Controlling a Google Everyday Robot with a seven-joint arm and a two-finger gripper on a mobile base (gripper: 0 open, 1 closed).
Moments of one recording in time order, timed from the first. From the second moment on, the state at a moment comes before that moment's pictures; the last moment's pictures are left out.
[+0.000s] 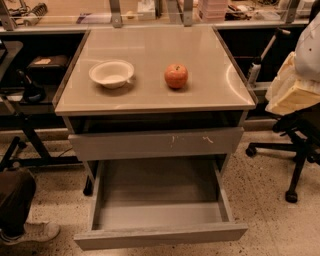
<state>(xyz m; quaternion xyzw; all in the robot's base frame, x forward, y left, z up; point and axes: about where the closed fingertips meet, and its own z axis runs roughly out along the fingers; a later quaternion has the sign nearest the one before) 0.438 -0.216 0.977 -0.60 0.78 -0.04 0.16</state>
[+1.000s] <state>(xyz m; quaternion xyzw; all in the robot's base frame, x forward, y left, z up) 0.436 -0.218 0.974 -0.60 0.78 -0.04 0.15</state>
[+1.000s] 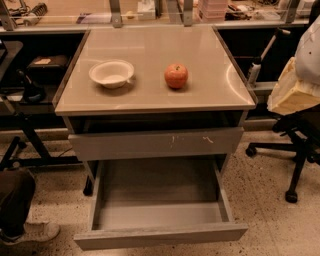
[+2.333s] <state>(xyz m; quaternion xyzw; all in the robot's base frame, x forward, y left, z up) 0.340 -0.238 0.842 -0.54 0.84 0.04 0.03</state>
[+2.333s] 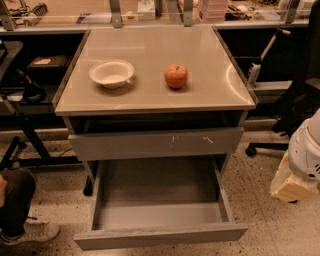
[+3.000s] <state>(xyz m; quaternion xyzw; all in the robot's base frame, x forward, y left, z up) 0.318 -0.201 0.721 -0.51 0.85 0.13 -0.01</state>
